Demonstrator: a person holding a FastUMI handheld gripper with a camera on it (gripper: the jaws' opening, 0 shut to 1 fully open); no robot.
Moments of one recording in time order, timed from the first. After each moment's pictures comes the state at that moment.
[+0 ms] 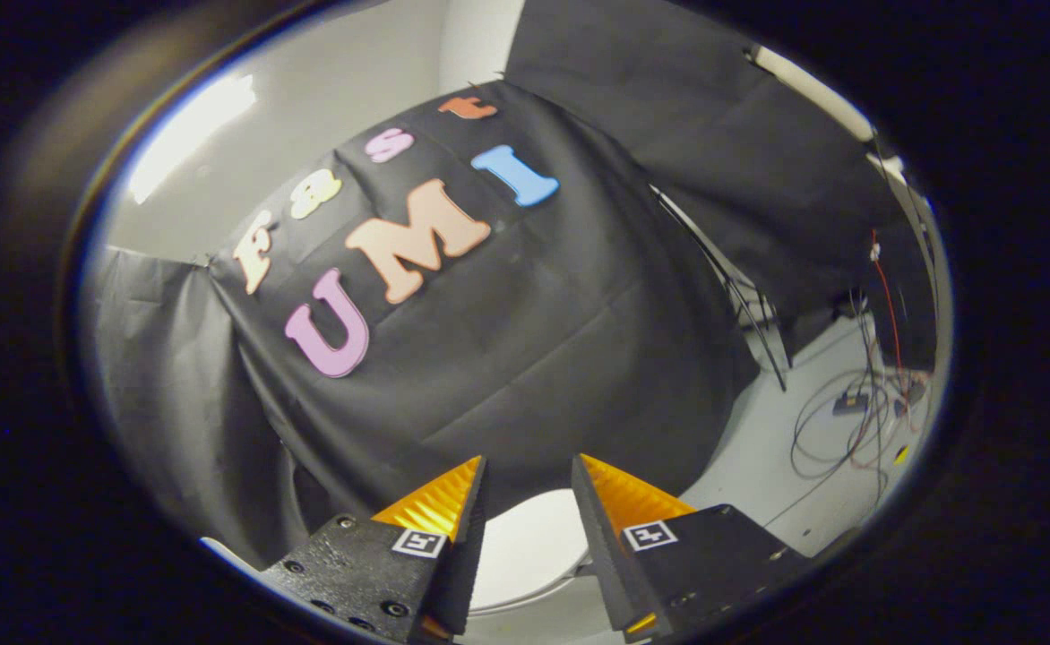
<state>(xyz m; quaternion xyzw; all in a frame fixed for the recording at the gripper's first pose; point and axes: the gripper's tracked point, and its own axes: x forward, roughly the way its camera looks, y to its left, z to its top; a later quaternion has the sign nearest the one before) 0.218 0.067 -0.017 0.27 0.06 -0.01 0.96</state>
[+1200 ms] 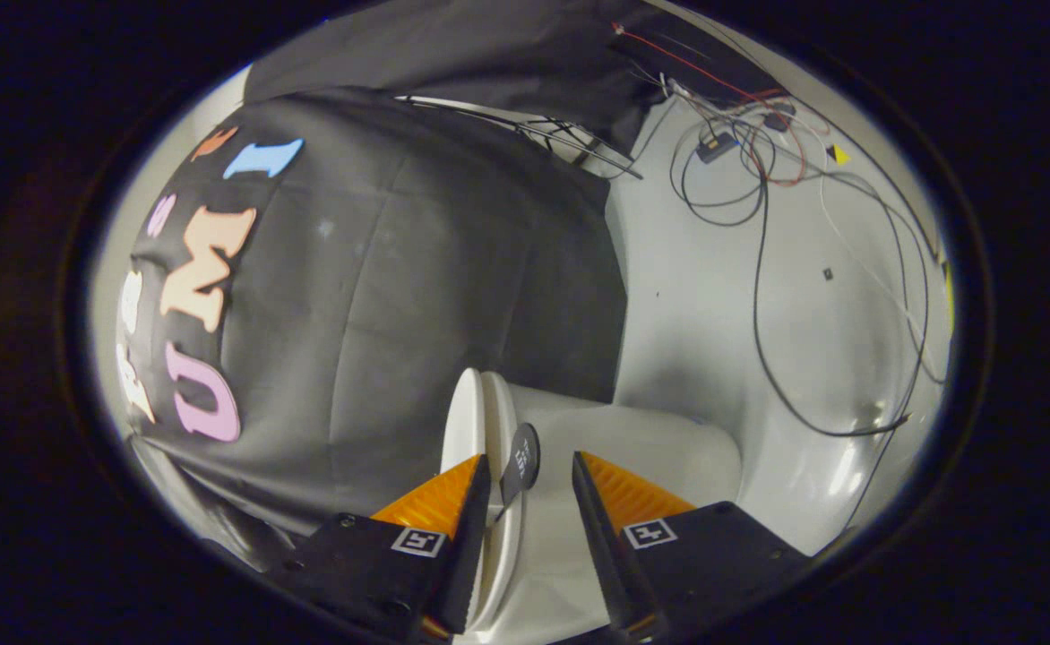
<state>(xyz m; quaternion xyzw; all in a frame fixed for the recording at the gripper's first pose) 0.295 0.084 -0.237 0.57 0.15 -0.08 0.81</state>
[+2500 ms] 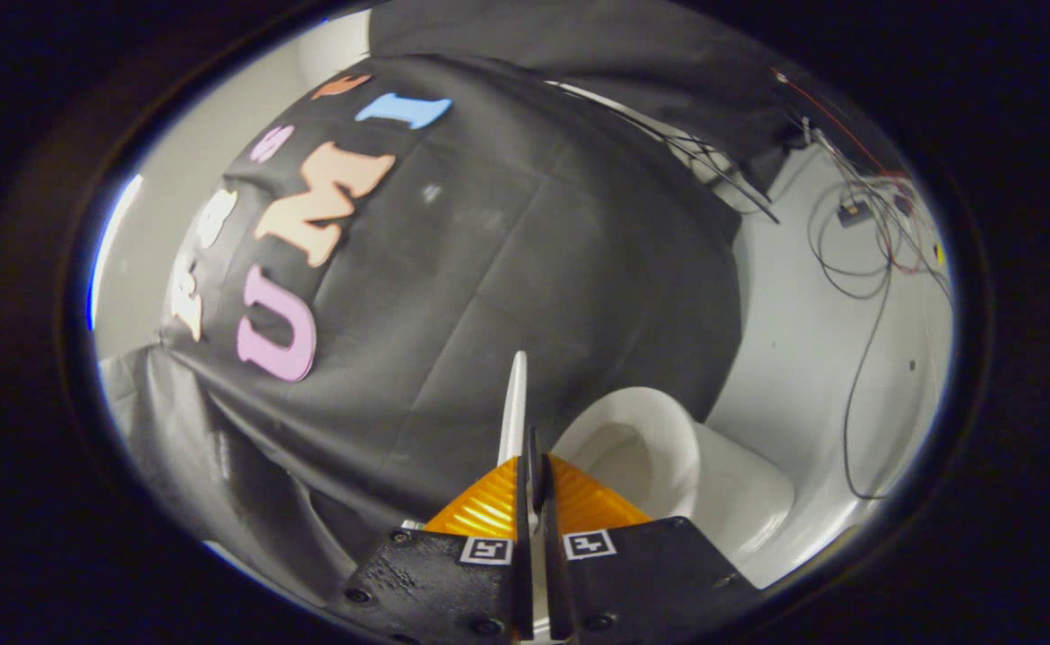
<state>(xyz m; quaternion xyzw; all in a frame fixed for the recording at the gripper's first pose) 0.333 0.166 -0.105 0.39 0.13 0.03 0.91</state>
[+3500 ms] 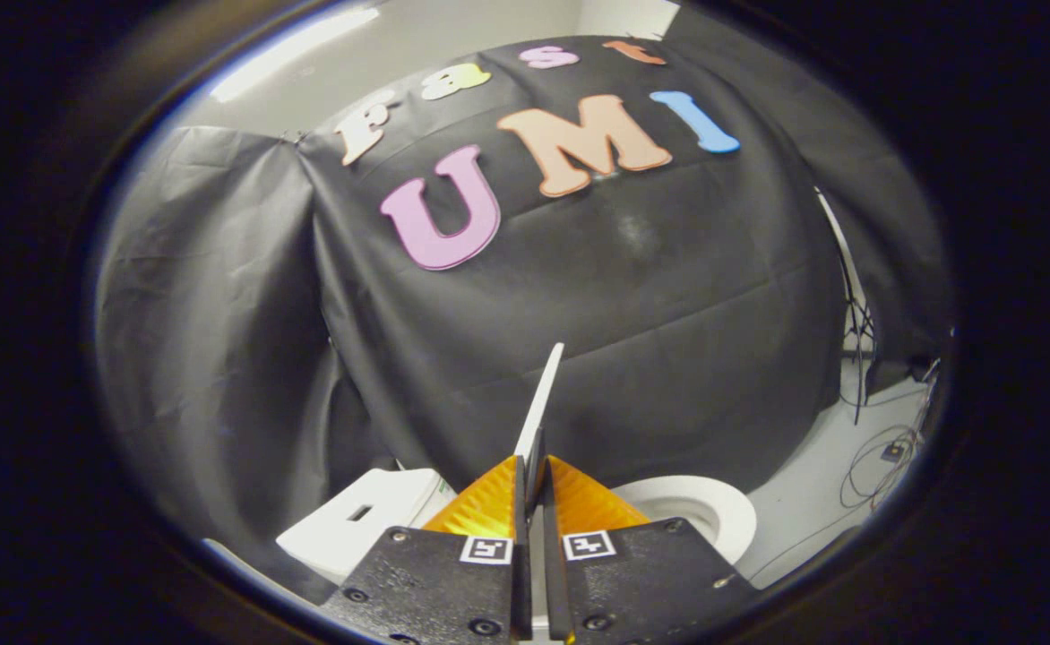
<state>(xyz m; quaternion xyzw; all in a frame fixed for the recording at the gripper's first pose) 0.318 0.327 0.011 0.06 0.12 0.10 0.99</state>
